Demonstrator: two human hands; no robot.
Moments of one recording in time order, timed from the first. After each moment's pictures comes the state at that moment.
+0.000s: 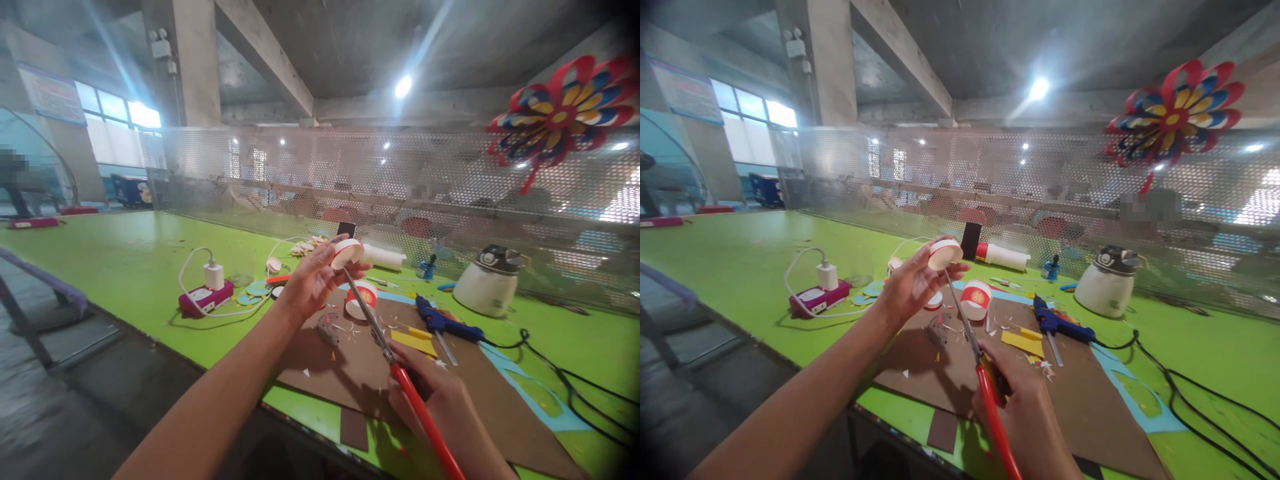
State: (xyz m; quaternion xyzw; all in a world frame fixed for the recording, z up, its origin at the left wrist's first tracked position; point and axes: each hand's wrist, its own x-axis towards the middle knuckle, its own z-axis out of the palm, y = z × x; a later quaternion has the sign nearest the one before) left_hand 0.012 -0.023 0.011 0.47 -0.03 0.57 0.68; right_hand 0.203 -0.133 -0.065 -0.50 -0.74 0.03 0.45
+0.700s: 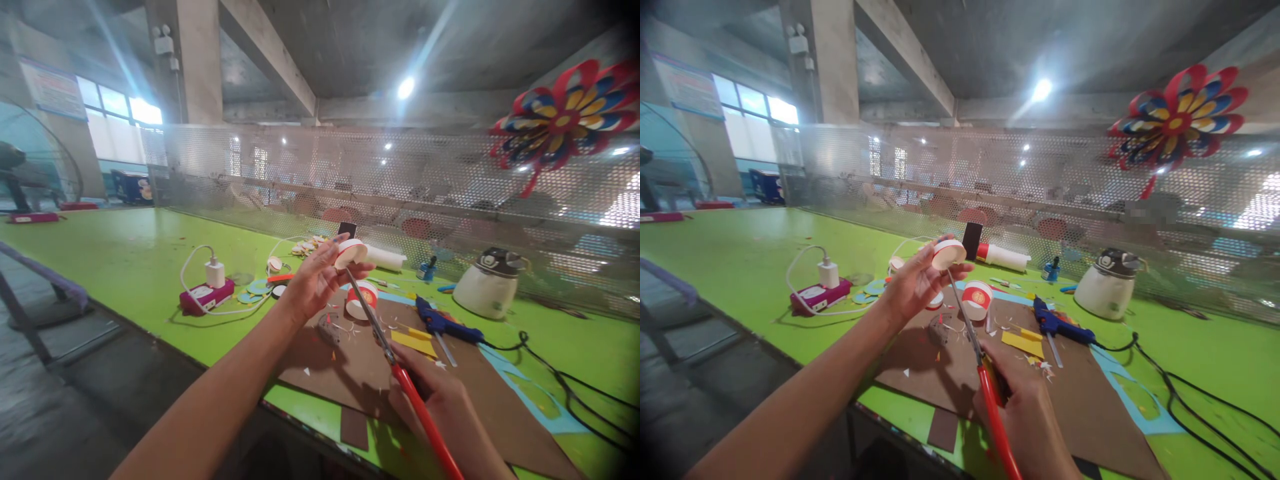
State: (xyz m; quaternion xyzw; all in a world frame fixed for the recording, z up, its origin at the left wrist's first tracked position) left_hand 0.014 -0.025 0.011 0.46 -0.03 0.57 0.68; right_hand 0.201 -0.134 -0.057 -0.48 -0.75 0.01 0.46
